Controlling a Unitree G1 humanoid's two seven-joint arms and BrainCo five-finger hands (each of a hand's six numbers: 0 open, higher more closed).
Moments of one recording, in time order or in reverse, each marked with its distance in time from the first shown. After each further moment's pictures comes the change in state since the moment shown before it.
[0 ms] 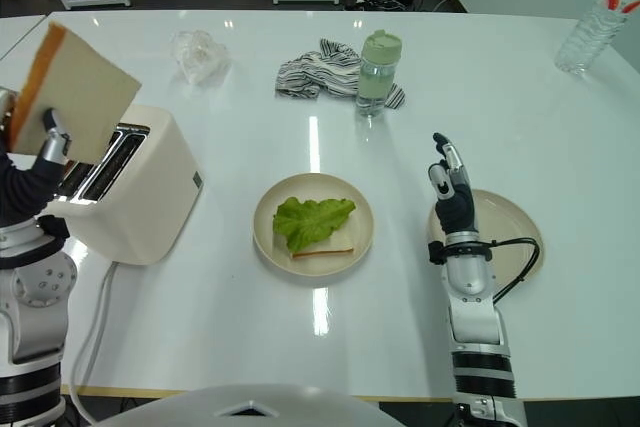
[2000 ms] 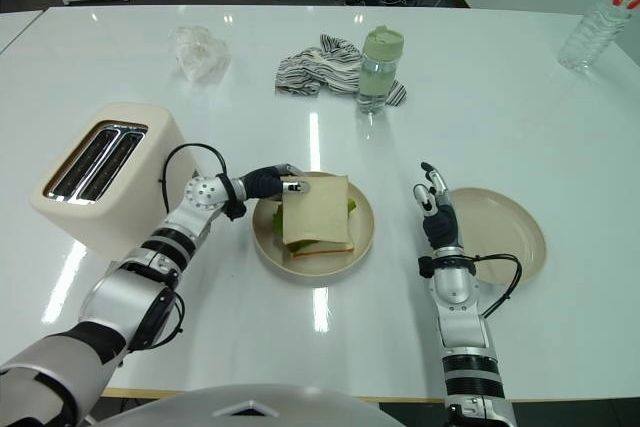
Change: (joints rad) left arm -0.826 -0.301 -0.546 1.538 -0.596 -0.181 -1.182; right arm 0.010 0.028 0.023 0.152 -0.064 -0.031 -0.032
